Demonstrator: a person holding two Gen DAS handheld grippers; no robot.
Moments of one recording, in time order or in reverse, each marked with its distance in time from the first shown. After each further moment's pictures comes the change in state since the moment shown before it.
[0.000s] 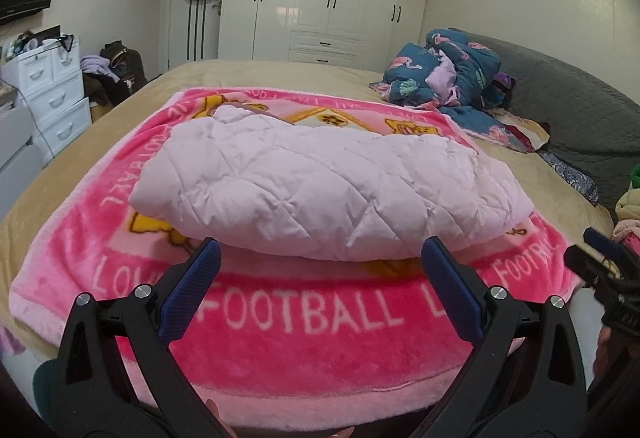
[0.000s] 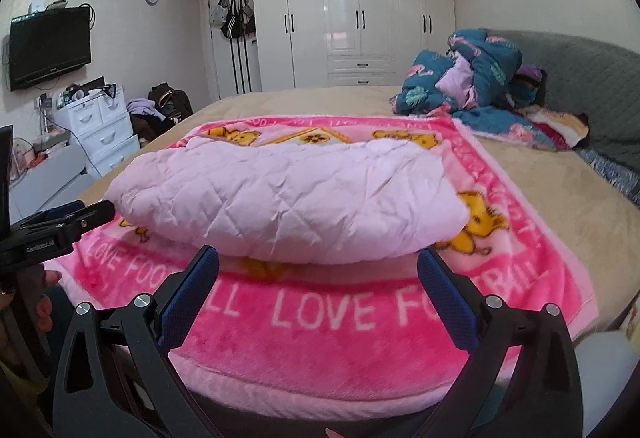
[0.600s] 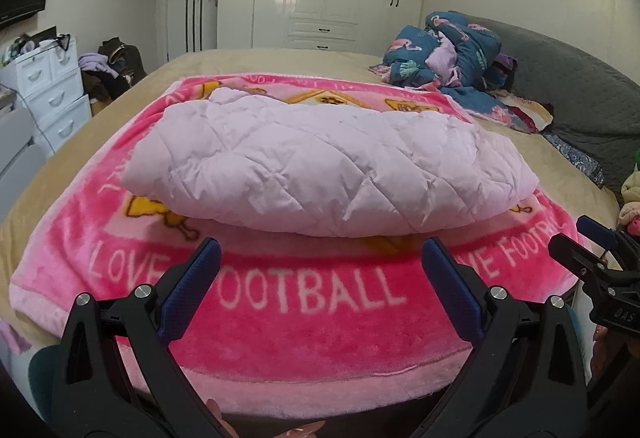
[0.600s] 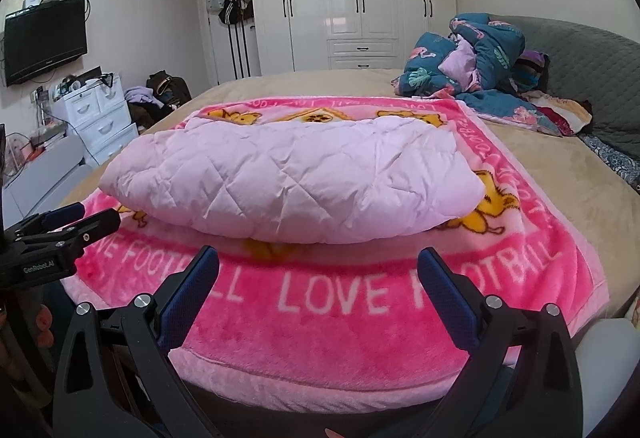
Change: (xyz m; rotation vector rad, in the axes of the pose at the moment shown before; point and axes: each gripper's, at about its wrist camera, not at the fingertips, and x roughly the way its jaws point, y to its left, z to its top) left arm 0.006 -0.011 -0.016 0.034 0.043 0.025; right arm 0.017 0.007 -0.011 0.001 0.049 -0.008
